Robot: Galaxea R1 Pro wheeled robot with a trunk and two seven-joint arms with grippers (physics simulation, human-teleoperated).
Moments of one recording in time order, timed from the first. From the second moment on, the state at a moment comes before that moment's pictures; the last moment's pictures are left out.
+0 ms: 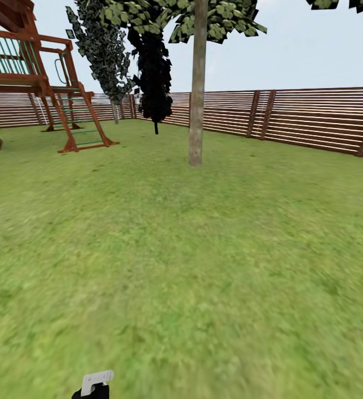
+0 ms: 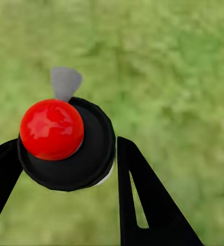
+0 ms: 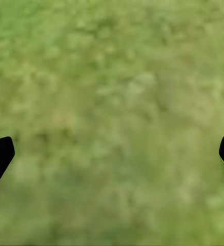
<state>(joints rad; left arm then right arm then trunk) -0.32 0.00 0.33 -0.29 -0.15 -0.29 -0.09 -0.26 0.01 -0.50 -0.03 0.53 -0.66 0.05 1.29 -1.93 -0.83</state>
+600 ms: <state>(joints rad) -0.32 0.00 0.33 -0.29 -0.15 -0.29 -0.09 -0.26 0.01 -0.50 -0.03 0.53 -0.66 0.05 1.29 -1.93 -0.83</state>
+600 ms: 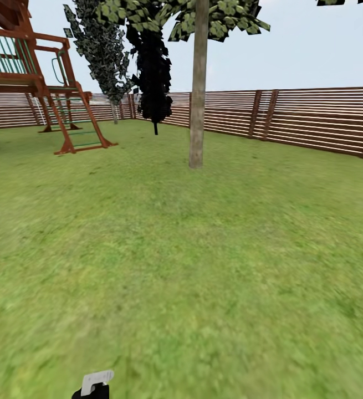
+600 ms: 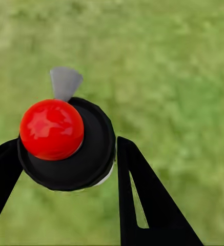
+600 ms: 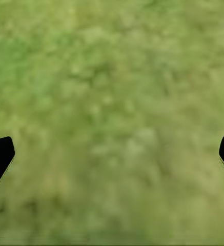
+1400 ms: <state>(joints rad) -0.32 0.00 0.33 -0.29 -0.15 -0.29 -0.09 -0.26 0.01 -0.50 -0.03 0.53 -0.66 0.05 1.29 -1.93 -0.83</state>
